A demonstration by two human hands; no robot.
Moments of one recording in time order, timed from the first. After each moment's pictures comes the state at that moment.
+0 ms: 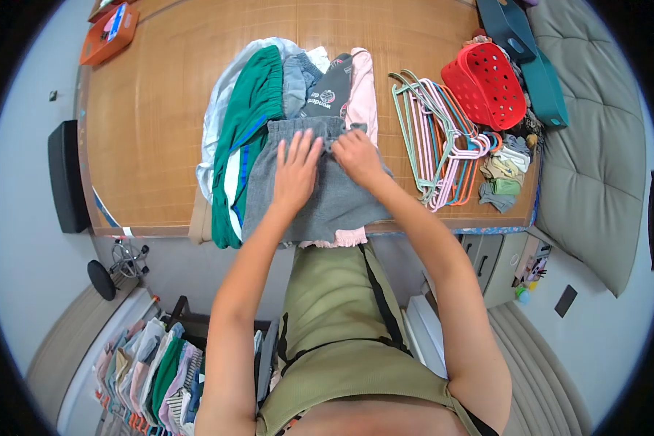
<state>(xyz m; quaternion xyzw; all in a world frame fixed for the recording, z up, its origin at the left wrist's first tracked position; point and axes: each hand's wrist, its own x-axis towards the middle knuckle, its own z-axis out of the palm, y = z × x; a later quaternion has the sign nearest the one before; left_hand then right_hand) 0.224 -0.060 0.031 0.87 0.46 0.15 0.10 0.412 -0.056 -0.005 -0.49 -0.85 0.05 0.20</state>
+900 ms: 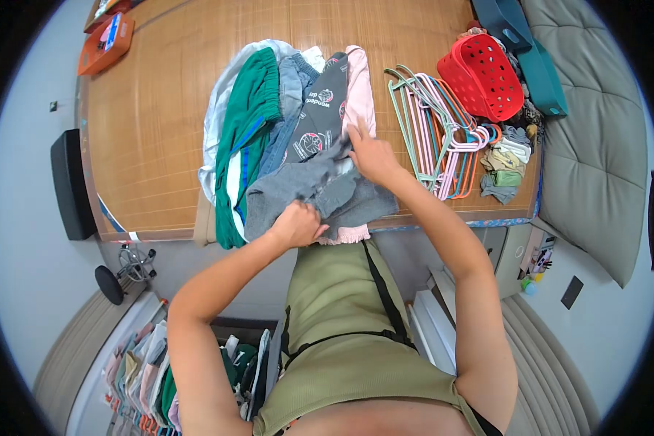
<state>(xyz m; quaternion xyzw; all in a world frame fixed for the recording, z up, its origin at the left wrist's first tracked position) 0.200 -0.108 0.063 0.92 0.22 -0.24 0.21 0.436 -0.062 0.036 -0.65 -0.72 0.25 -0.03</state>
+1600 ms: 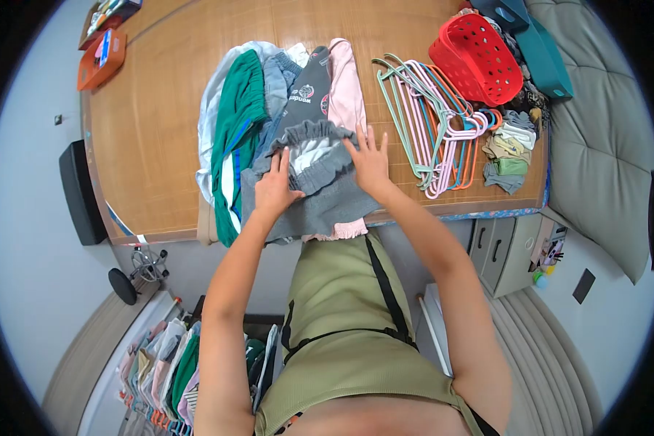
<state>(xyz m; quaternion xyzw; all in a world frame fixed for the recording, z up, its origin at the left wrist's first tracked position) 0.210 -0.074 0.034 0.80 0.54 -0.11 0.24 0.447 -0.110 -0.004 -0.69 -0.70 0.18 -0.09</state>
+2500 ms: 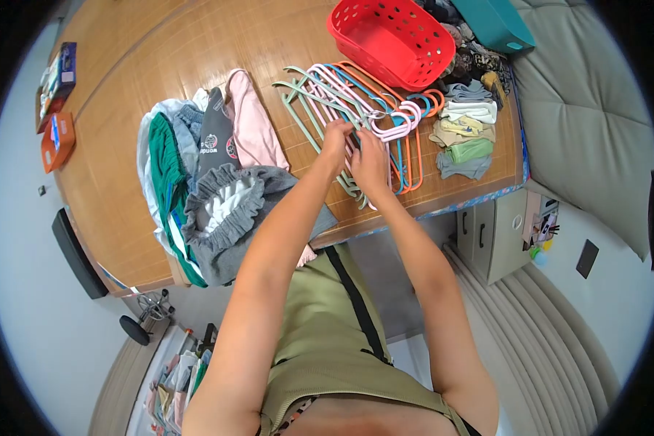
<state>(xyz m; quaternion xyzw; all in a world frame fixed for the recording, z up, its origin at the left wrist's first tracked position) 0.575 -0.053 -0.056 0.22 0.55 0.17 0.79 0.632 -0.146 -0.043 -0.81 -0.47 0.18 0.29</state>
